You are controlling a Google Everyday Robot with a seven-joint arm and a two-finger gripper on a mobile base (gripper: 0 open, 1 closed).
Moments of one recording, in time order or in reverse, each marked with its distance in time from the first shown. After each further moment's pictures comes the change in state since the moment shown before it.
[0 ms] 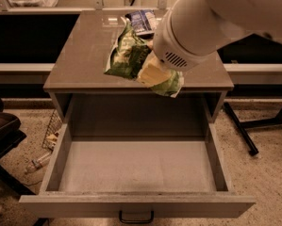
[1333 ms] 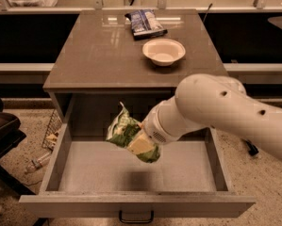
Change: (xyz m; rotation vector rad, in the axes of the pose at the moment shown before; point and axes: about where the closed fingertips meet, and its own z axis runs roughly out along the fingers) arm 0.089 0.127 0.162 -0.341 -0.025 0.197
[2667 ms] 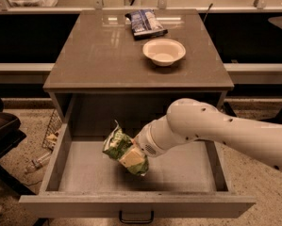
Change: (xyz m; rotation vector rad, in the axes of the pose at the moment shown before) arm 0.027 0.012 0.089 -0.156 -0.061 0.080
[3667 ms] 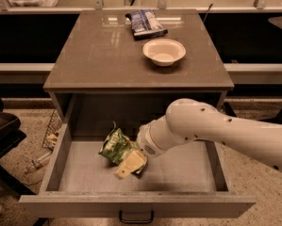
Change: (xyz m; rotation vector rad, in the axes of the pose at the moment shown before) arm -0.001 0.002 0.001 -0.003 0.002 -0.005
